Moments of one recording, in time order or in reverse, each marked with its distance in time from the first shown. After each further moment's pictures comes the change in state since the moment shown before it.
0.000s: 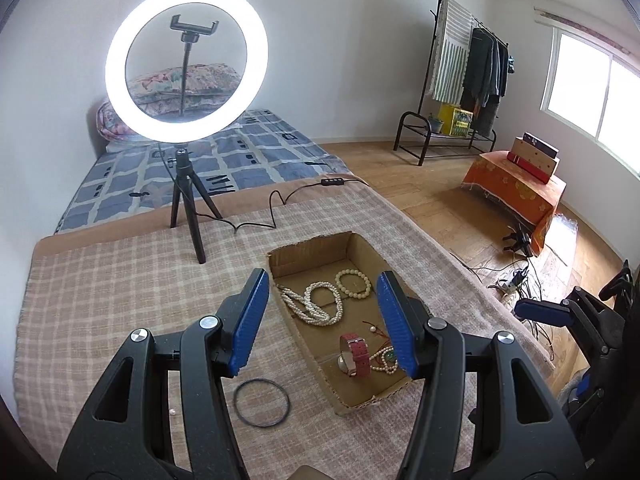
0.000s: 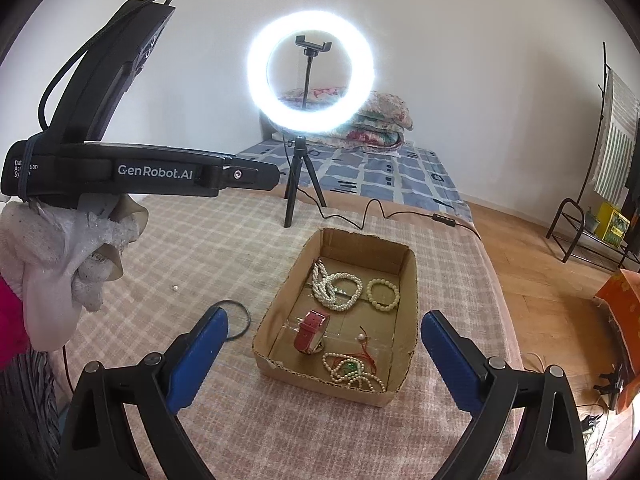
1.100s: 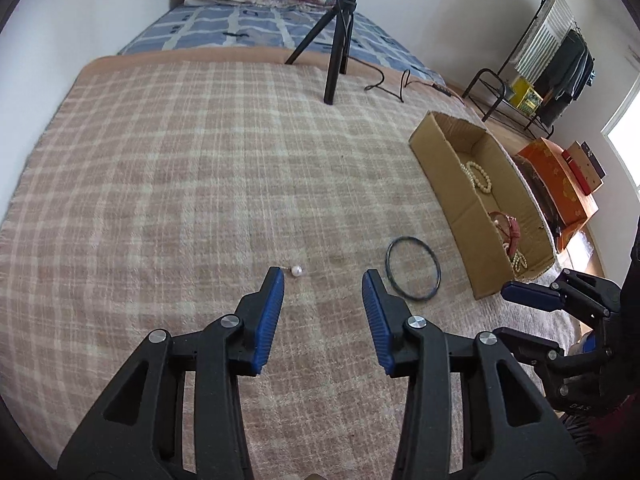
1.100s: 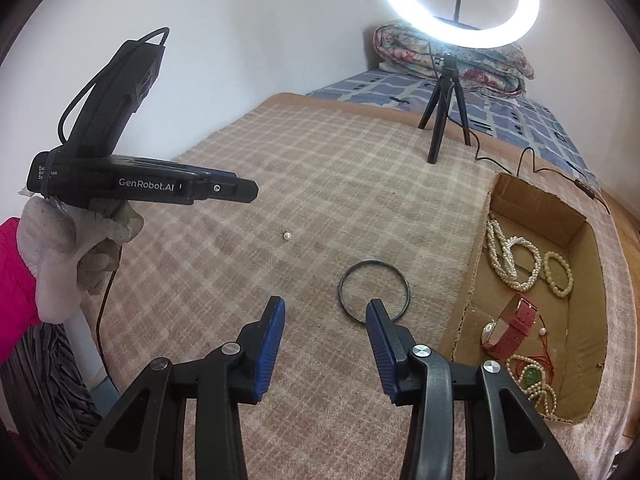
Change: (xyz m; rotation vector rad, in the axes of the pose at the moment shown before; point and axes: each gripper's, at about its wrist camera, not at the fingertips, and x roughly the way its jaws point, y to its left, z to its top) left arm 0.025 0.172 -0.137 -0.308 0.346 0.063; right arm 0.123 0.114 -0.018 -0.104 0.260 0.327
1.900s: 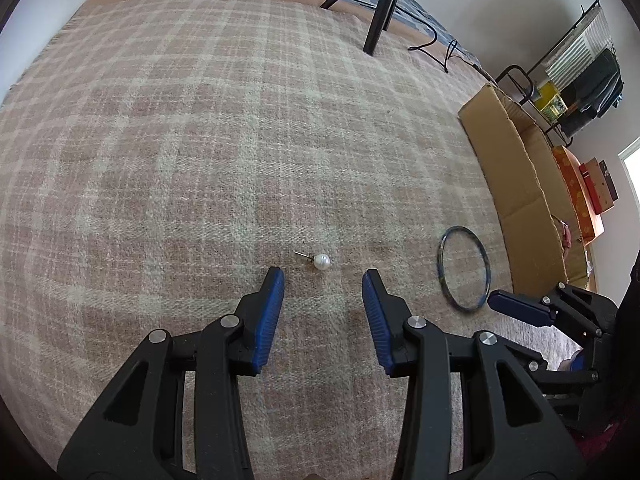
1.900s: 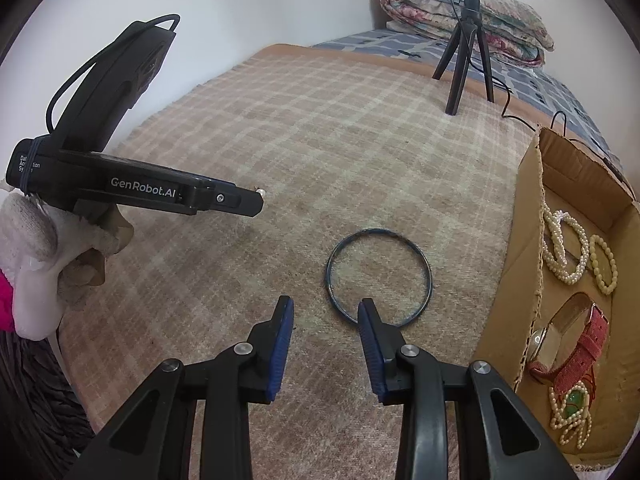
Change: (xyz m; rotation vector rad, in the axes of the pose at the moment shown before) left arm 0.066 0.023 -0.003 -0.123 0.100 0.008; right arm 0.071 -0.015 -0.005 -0.003 0.117 0.005
